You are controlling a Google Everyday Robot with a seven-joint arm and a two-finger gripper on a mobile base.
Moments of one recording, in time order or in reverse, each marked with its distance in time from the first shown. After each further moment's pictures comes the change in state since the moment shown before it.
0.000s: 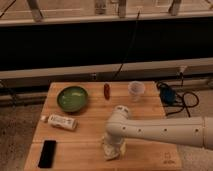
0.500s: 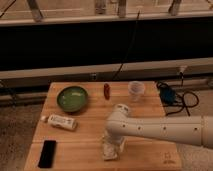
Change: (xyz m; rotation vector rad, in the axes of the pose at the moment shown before) arm 0.006 -0.005 -0.002 0.005 -0.006 0.013
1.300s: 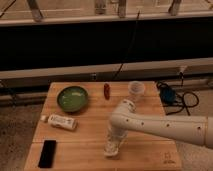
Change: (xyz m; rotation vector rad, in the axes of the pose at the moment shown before) arm 0.025 0.003 -0.008 0.019 -0.010 0.093
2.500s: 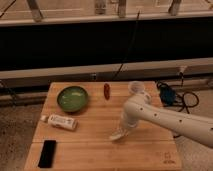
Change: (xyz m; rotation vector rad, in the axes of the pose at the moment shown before) arm 0.084 0.016 -0.019 0.066 -0.010 0.187
